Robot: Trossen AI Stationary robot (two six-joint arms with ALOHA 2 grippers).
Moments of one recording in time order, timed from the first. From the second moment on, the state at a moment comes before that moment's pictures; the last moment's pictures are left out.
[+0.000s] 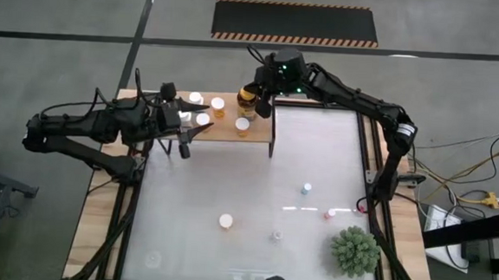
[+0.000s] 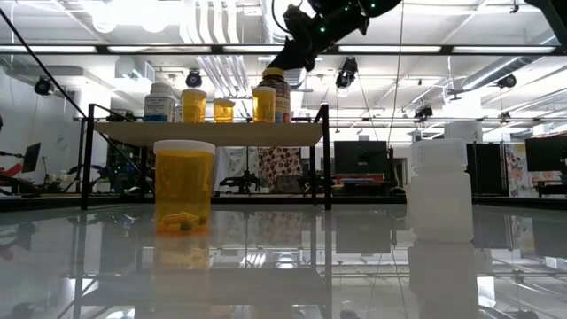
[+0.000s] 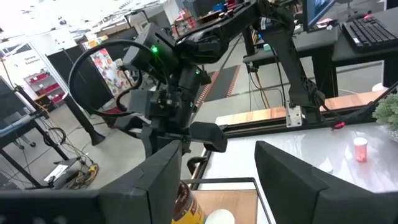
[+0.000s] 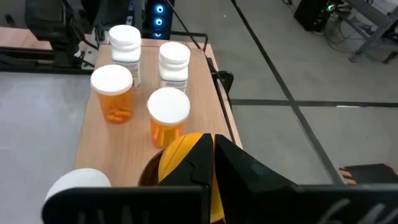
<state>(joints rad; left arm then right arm) -0.03 0.92 1.14 -0.27 -0.43 0.33 -0.50 1.84 1.78 -0.41 -0.27 -0.35</state>
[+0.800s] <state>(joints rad) -0.03 0.92 1.14 -0.27 -0.42 0.33 -0.54 1.84 1.77 -0.43 -0.05 -0.45</state>
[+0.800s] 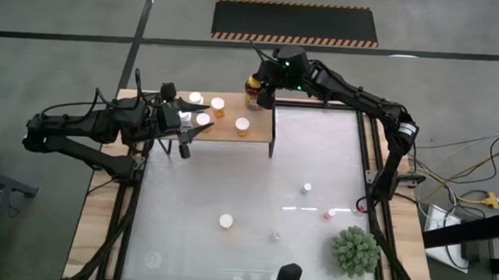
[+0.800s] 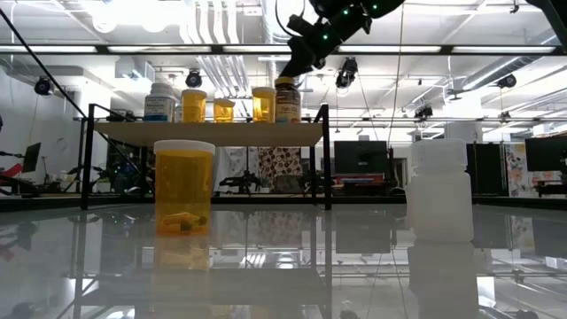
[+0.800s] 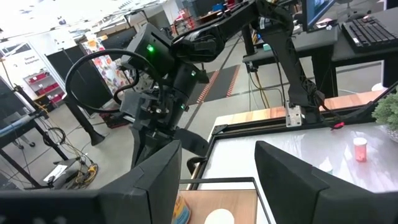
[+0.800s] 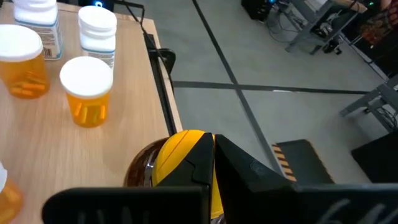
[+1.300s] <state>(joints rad) -0.04 0.98 1.13 -0.28 -0.41 0.25 -0.50 1.71 1.77 -0.53 -0.09 -0.41</state>
